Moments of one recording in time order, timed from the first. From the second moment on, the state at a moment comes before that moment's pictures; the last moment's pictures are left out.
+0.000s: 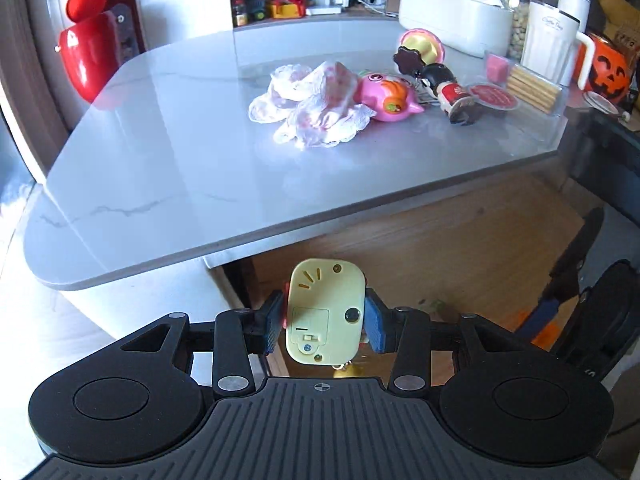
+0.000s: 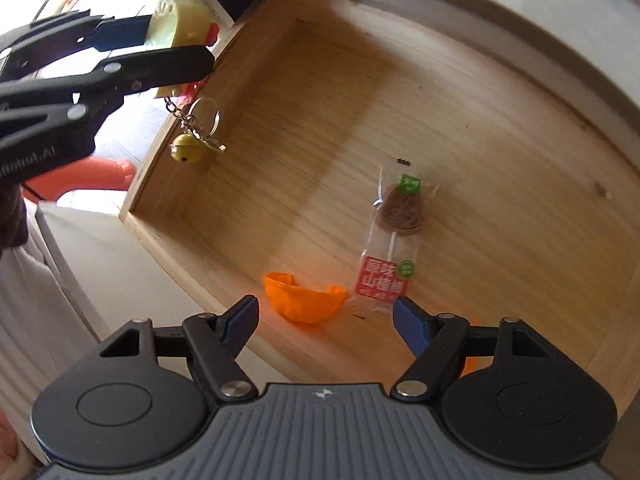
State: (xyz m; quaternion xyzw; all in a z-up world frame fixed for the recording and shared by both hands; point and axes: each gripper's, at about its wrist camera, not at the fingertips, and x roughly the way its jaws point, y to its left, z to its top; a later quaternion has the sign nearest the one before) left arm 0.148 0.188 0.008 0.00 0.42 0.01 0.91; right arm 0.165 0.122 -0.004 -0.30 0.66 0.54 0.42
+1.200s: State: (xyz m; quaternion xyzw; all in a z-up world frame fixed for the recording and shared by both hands) left arm 0.133 0.186 -0.008 0.01 0.42 0.03 0.91; right arm 0.172 0.106 -0.002 -0.43 0.54 0.51 0.50
